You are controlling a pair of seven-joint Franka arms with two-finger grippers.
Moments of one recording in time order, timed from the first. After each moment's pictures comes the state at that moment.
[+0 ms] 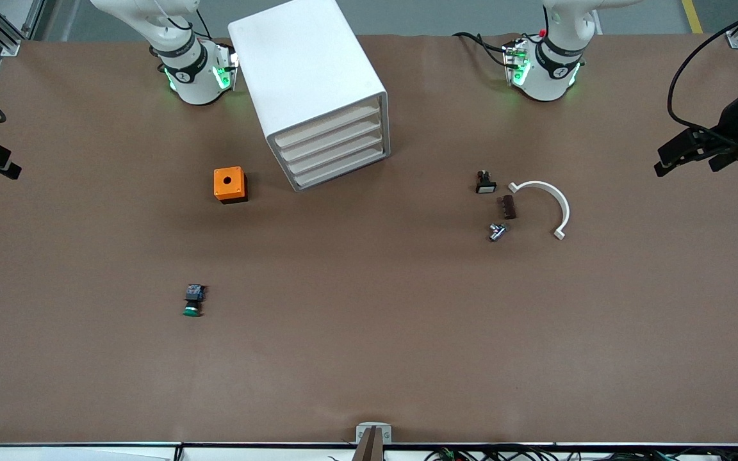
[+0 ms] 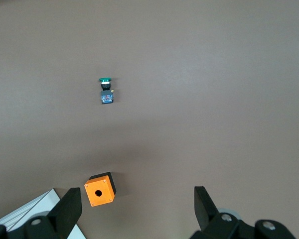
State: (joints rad) left arm 0.07 -0.07 -0.11 -1.67 -0.04 1.62 -0.12; right arm -0.04 0.04 -0.07 -1.44 0.03 1.48 0.02
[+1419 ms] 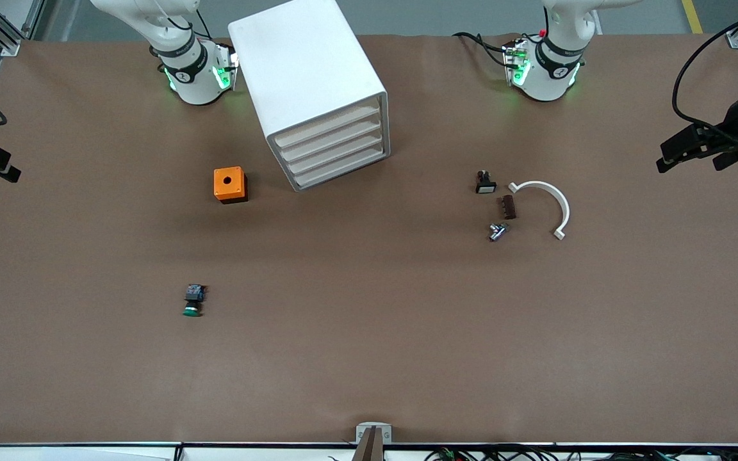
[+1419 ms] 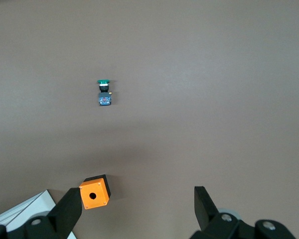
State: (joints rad) left arm 0.08 -0.02 -0.11 -1.59 -0.04 1.57 -0.06; right arm -0.04 0.04 -0.08 -1.45 0.02 1.51 -0.02
